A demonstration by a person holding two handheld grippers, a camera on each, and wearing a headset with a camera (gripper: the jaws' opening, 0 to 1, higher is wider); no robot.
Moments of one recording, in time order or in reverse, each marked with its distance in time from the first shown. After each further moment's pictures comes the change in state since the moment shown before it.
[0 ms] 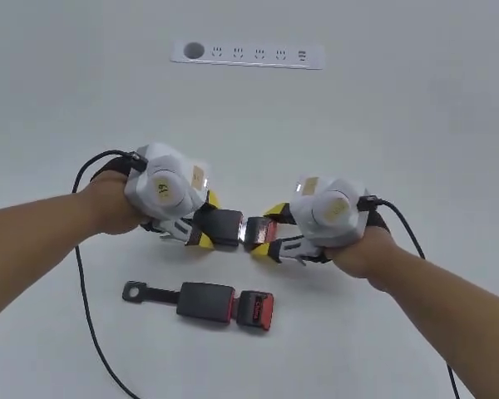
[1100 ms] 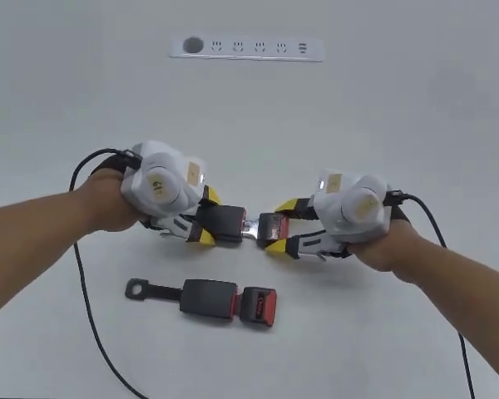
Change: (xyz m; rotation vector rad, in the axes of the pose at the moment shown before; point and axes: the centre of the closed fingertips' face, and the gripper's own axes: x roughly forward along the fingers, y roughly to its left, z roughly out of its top) left arm -0.001 0.001 -0.001 -0.007 -0.021 0.005; right arm -0.010 -0.005 -0.010 -0.040 -0.057 0.045
